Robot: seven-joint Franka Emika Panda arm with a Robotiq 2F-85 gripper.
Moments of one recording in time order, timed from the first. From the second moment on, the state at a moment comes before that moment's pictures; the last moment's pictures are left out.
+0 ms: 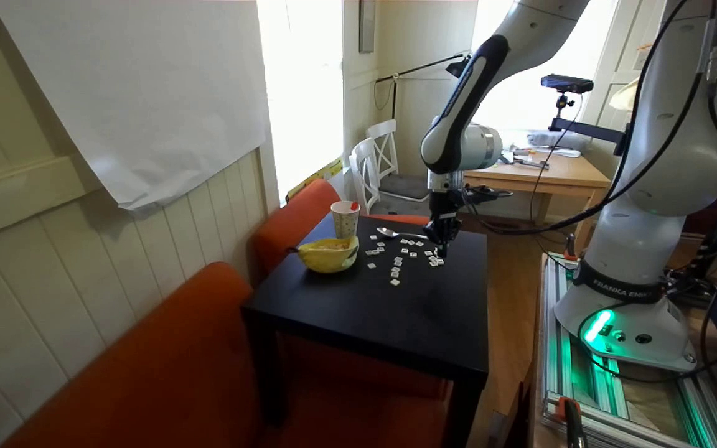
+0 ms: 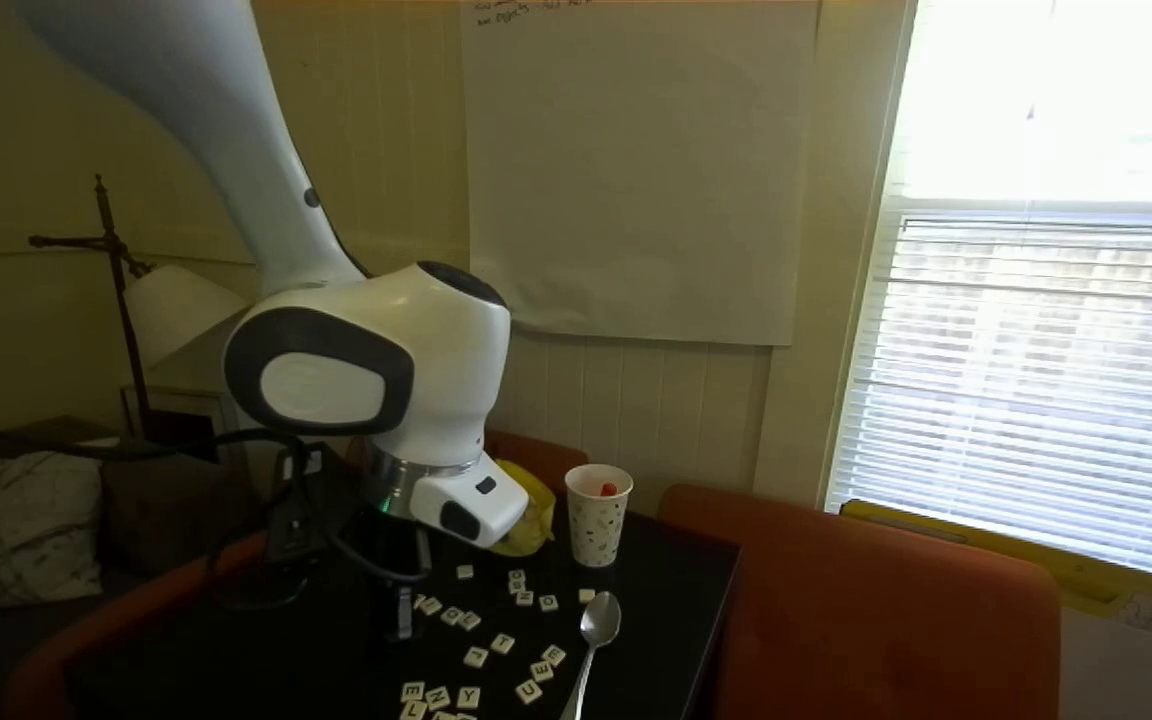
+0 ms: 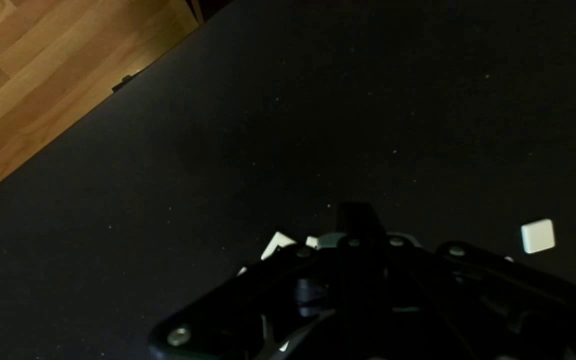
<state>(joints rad) -0.16 0.10 -0.14 -2.72 0.34 2.61 -0.11</state>
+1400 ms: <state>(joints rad) -0.19 0.22 -0.09 -2.71 0.36 2.83 -0.20</state>
